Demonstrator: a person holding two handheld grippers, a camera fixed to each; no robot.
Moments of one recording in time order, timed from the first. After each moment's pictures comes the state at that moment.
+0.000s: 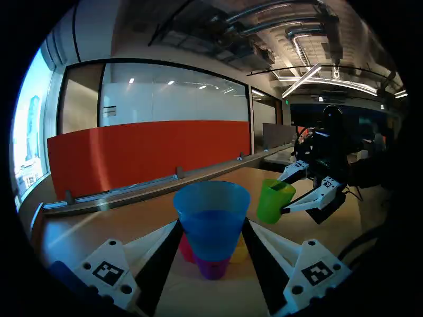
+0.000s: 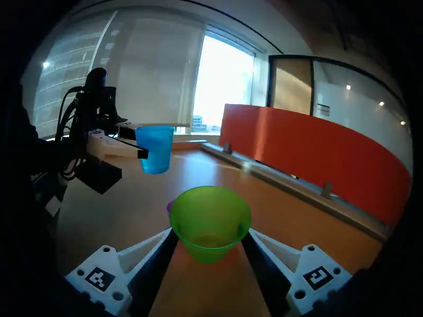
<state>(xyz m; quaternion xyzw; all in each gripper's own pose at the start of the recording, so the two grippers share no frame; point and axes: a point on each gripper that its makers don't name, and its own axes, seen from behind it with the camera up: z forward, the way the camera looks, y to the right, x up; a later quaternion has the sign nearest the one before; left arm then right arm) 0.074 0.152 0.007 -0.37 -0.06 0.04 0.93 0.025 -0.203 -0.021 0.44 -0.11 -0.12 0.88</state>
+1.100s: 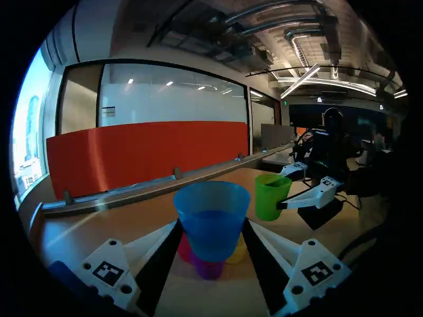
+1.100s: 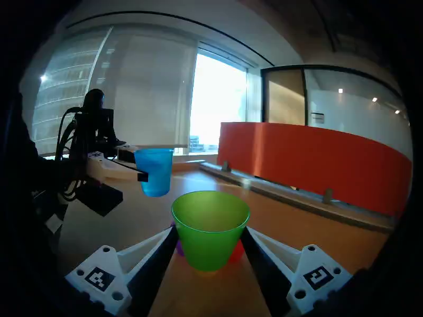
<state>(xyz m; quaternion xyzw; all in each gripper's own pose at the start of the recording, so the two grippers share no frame) 0.073 0.156 0.003 -0.37 -0.06 0.04 0.93 0.042 -0.221 -0.023 0.44 -0.07 -0.07 0.89</state>
